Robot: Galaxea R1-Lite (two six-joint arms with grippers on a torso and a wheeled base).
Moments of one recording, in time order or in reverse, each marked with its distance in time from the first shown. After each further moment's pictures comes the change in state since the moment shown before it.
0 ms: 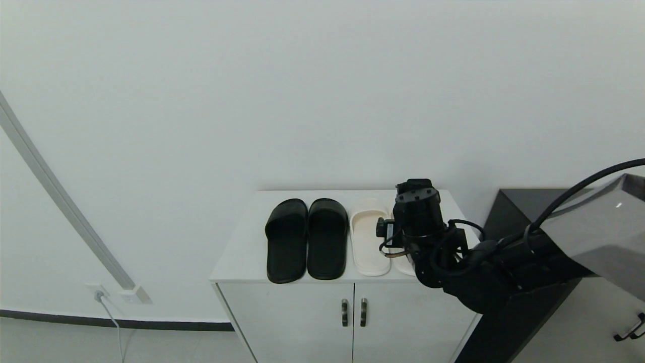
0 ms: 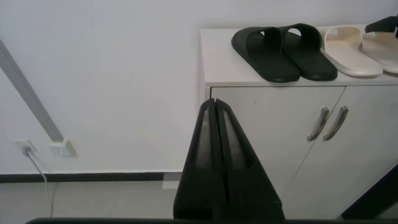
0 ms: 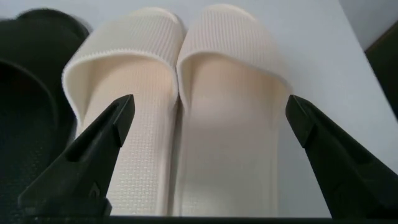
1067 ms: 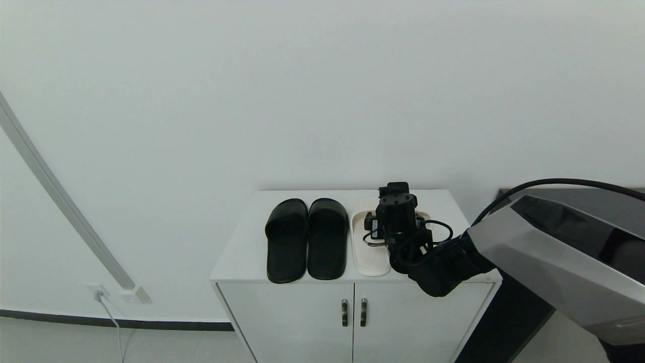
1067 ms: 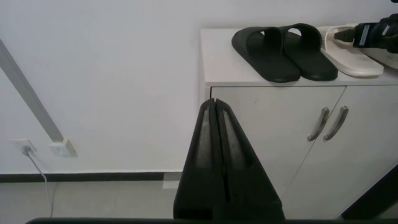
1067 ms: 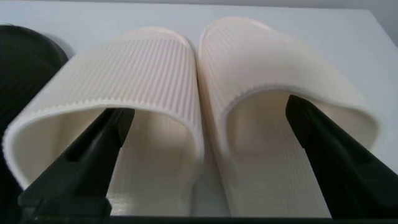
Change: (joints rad) left arm 0.000 0.000 0.000 0.000 0.000 0.000; right arm -0.059 0.263 -0.257 -0.123 0.015 -0.115
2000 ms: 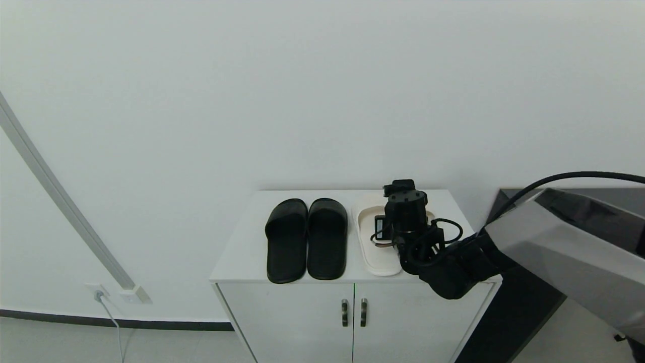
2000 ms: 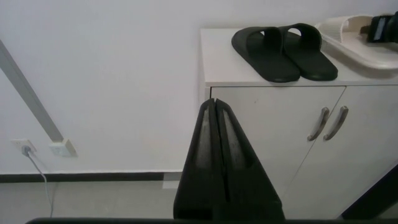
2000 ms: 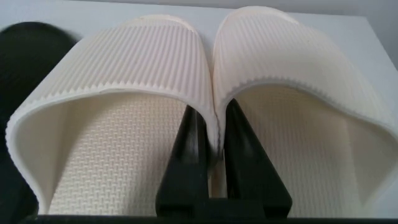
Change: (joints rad) left arm -0.001 0.000 0.000 0.000 0.000 0.000; right arm 0.001 -0.095 0.112 -0.014 0.059 -0.012
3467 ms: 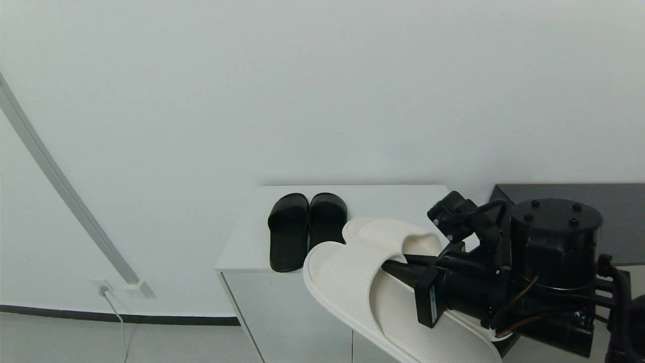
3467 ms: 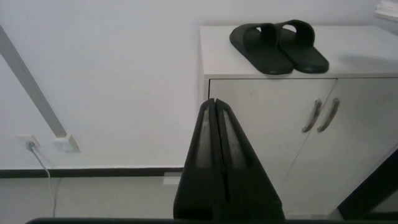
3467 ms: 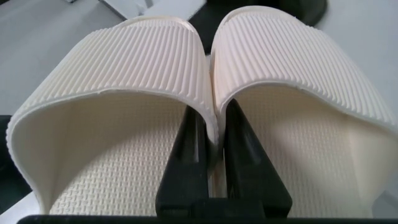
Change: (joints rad) left arm 0.001 0.000 0.000 0.000 0.000 0.000; right arm 0.174 -0.653 0.615 0.031 0.650 -0.089
